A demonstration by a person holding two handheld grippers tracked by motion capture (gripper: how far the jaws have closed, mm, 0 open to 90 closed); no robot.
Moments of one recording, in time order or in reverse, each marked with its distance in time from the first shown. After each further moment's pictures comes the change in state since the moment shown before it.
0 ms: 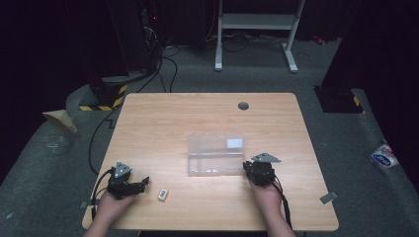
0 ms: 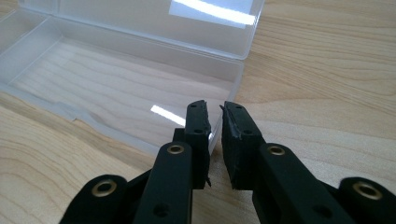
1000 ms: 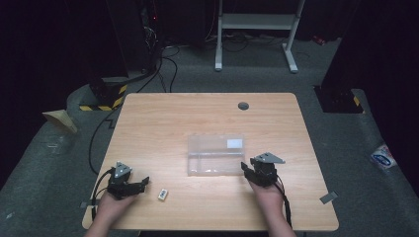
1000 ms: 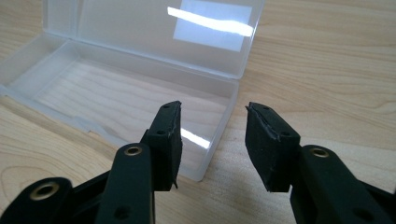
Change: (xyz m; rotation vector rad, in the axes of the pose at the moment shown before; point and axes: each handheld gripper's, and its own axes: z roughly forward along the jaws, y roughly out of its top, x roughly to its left) left arm 0.000 0.000 0.000 0.000 0.005 -0.002; right arm -0.001 0.003 -0.013 -0.066 0.018 0.015
